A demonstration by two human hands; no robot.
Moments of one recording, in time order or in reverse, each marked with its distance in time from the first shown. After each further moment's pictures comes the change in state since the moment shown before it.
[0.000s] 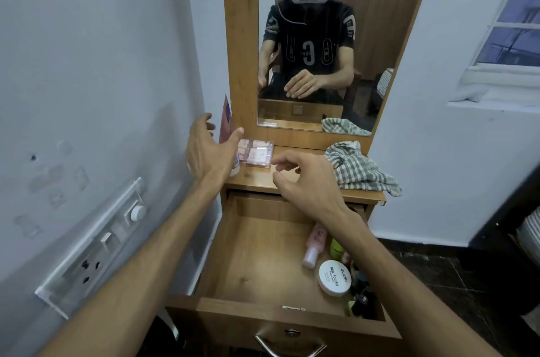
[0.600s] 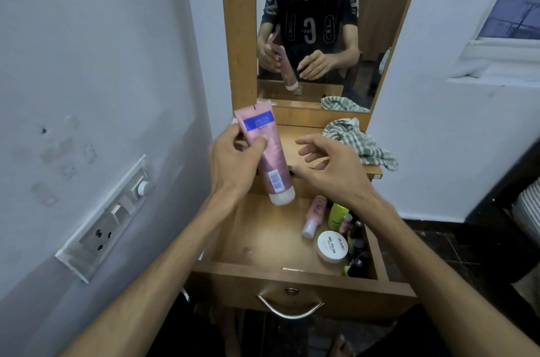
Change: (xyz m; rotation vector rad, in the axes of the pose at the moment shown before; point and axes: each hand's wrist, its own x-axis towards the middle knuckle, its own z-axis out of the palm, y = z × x) left_hand -0.089 0.032 -0.030 -0.268 -0.216 0.026; right_hand -0.035 0.019 -0.037 0.104 -0.100 0.076
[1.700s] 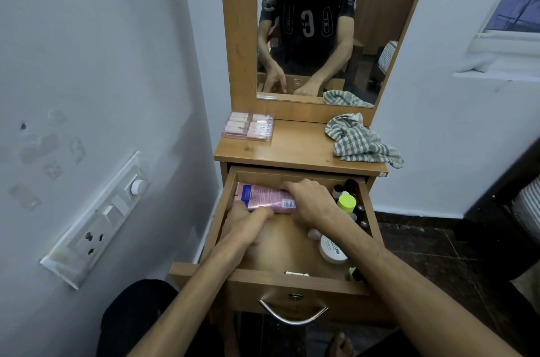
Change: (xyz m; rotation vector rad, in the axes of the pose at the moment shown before) left_hand -0.058 -0.077 0.010 0.050 -0.380 -0.692; right_hand 0.002 0.048 0.088 -0.684 -0.529 0.072
